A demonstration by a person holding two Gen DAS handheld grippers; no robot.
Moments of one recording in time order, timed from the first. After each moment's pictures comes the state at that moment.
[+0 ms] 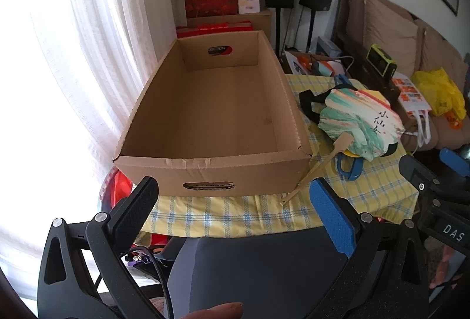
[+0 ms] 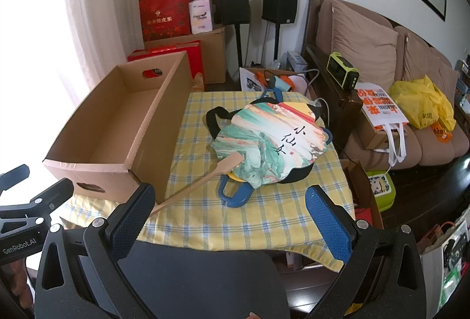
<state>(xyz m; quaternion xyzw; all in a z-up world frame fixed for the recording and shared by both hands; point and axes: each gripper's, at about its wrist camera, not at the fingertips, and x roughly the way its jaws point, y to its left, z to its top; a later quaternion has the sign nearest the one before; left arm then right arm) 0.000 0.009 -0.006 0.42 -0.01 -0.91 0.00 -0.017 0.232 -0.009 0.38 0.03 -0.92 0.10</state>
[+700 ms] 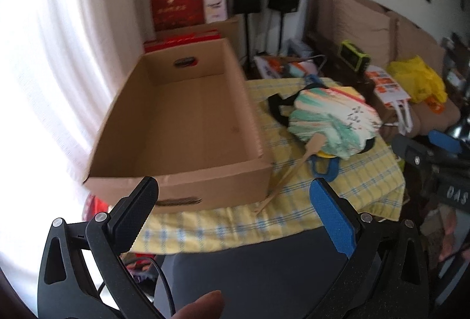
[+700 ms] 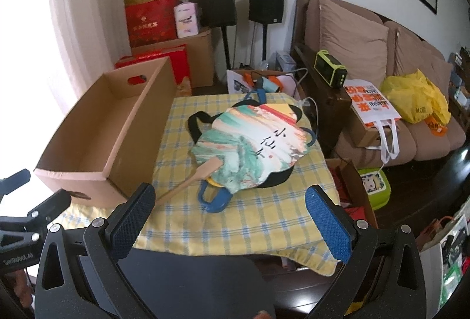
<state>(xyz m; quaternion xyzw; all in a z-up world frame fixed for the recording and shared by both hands) -0.005 0.037 -0.007 0.39 -0.04 -0.92 -0.07 -0.029 0.265 -0.006 0.37 0.02 -0.92 0.08</state>
